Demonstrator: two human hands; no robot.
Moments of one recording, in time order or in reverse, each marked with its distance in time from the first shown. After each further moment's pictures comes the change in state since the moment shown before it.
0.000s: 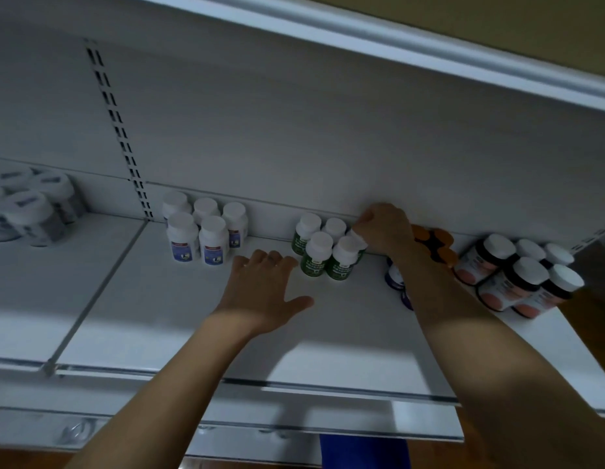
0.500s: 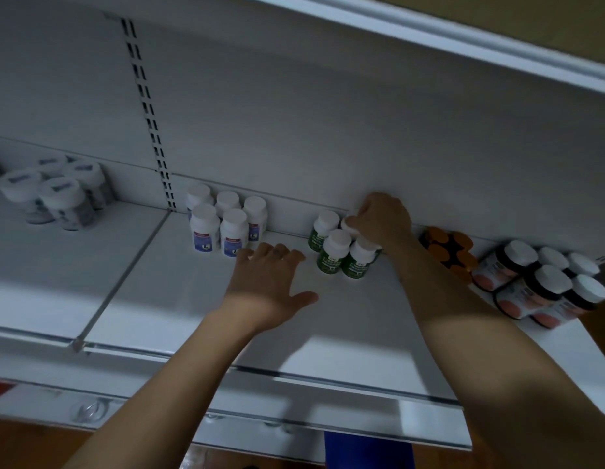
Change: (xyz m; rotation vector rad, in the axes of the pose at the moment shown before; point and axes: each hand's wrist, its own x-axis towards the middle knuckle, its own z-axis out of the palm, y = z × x) left_hand -0.017 -0.007 -0.018 -0.020 0.020 -0.054; right_hand -0.001 -0.037 0.013 -0.126 0.058 -0.075
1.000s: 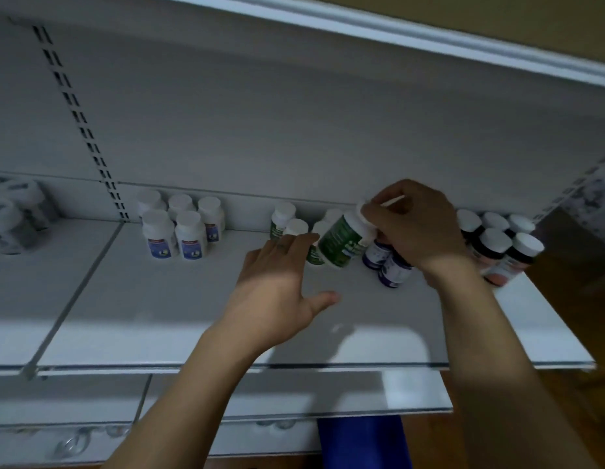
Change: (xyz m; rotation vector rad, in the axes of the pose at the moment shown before) left_hand -0.025 0.070 -0.021 -0.274 0.180 0.188; right_hand -0.139 0.027 -0.097 0.565 0.200 0.027
